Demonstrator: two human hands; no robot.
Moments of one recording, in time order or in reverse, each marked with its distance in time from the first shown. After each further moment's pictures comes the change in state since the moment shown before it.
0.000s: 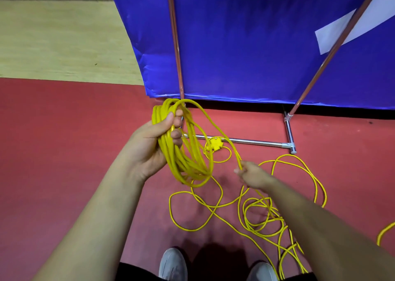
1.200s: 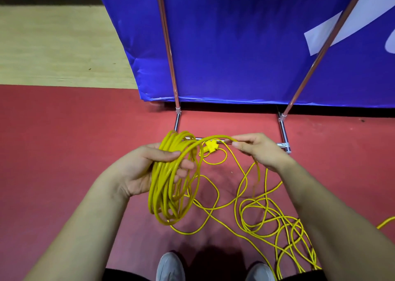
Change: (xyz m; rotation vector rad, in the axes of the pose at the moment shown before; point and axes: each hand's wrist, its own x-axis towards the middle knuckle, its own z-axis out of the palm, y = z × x) left_hand -0.018 -0.002 -0.005 0.259 -0.041 -0.454; right_hand -0.052 -0.073 -0.080 0.311 0.007 -0.403
